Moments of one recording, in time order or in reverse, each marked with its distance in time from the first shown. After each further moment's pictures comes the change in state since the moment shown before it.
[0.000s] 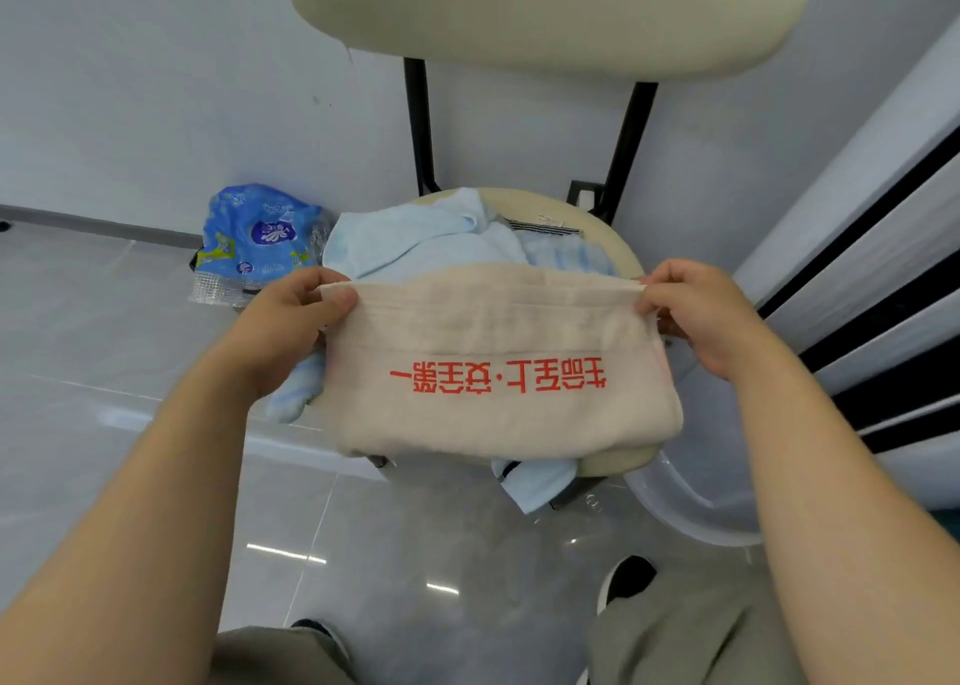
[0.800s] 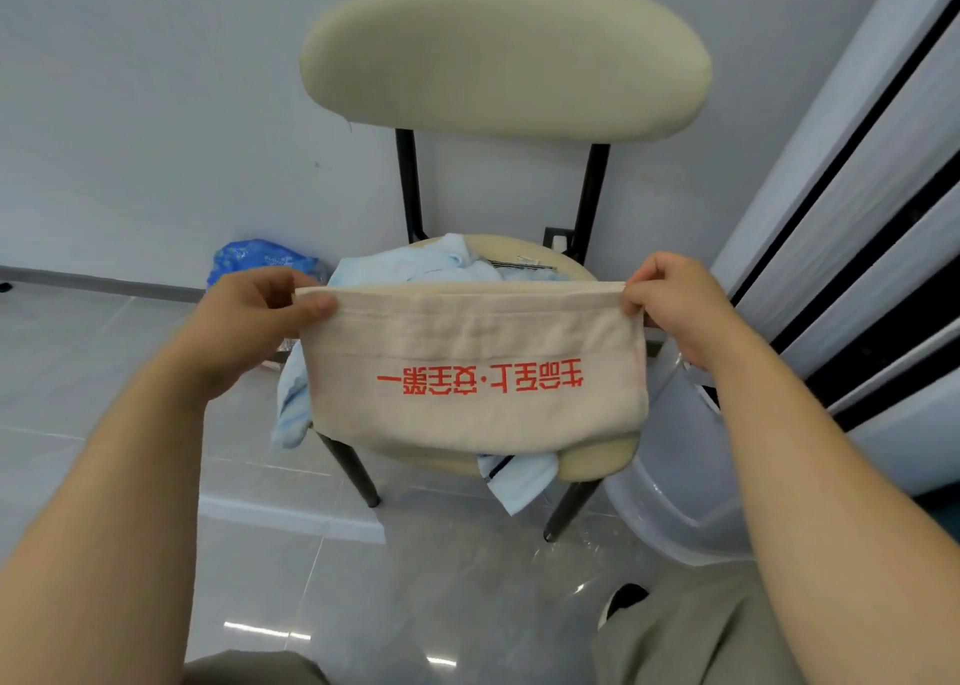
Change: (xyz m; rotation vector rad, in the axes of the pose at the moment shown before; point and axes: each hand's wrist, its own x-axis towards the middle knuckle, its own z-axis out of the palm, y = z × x) left_hand -0.045 0.055 -0.030 0.117 0.054 0.175; right_hand -0.039 -0.044 -0.012 -0.166 0.170 -0.105
